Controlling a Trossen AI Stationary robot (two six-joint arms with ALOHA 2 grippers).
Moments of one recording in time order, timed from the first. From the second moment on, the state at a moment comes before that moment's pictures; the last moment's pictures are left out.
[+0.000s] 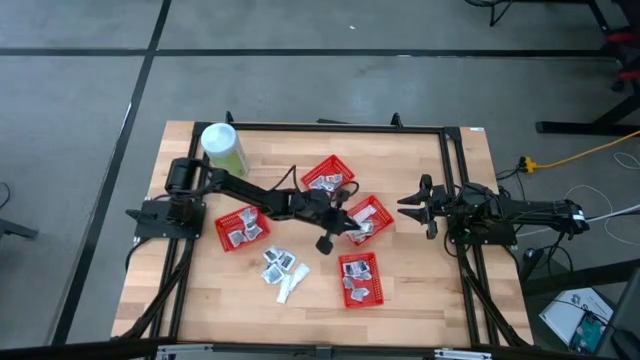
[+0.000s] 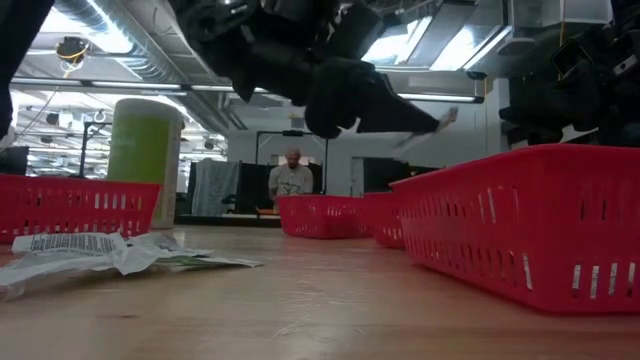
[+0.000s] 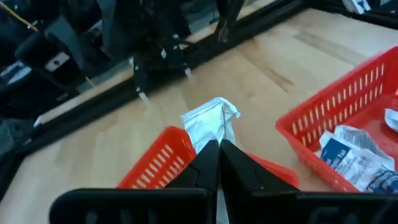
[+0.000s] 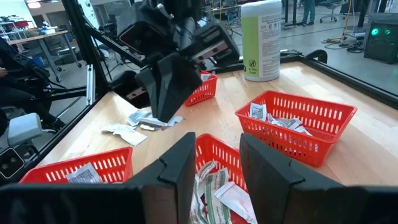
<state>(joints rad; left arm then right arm) -0.03 1.94 1.10 0.50 0.08 0.45 -0.05 0.12 0.02 0.00 -0.02 0.15</state>
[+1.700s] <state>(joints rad) -0.12 1.80 1.10 0.04 0.04 0.37 -0.05 0.12 0.02 0.00 -0.02 0.15</state>
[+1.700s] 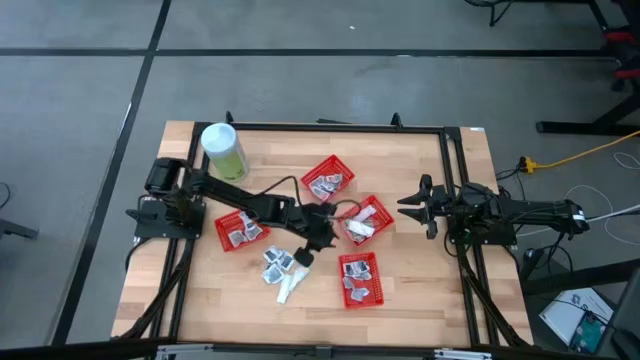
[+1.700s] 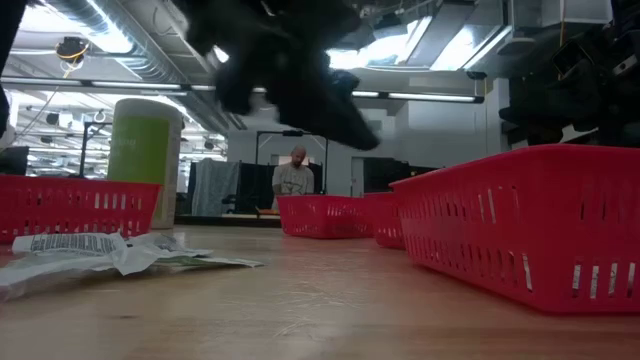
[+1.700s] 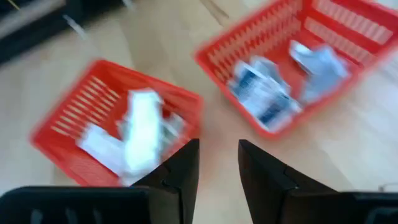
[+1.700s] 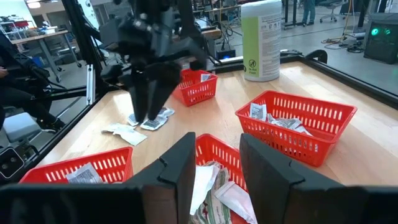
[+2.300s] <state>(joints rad) -0.41 1.75 1.10 -0.42 -0.22 0.03 -0.05 0.12 0.02 0.00 -0.02 0.15</state>
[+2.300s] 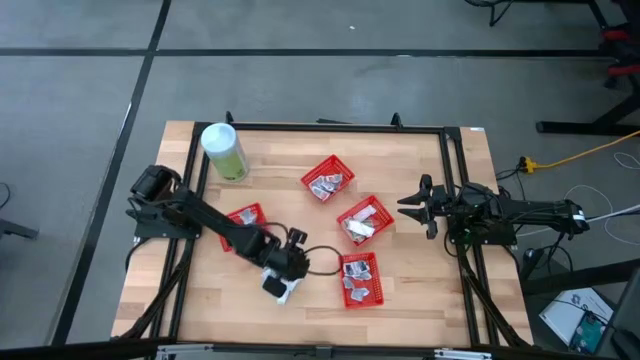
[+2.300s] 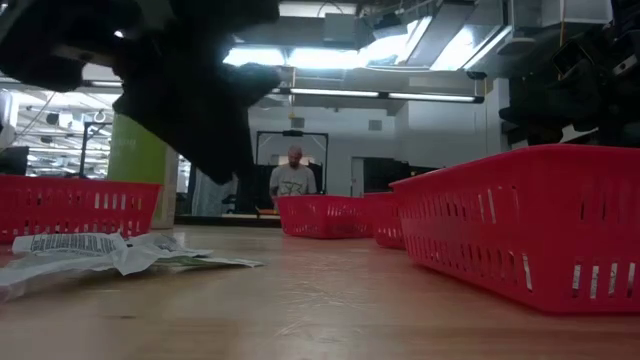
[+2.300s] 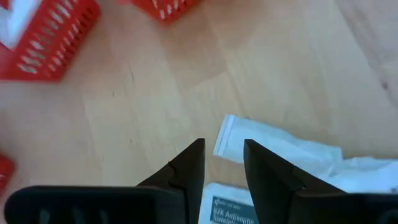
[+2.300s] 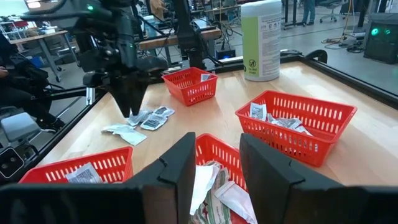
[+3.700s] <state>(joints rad) -0.48 1.74 1.10 -0.47 -0.43 0.05 -0.05 0.12 0.02 0.00 -0.02 0.15</state>
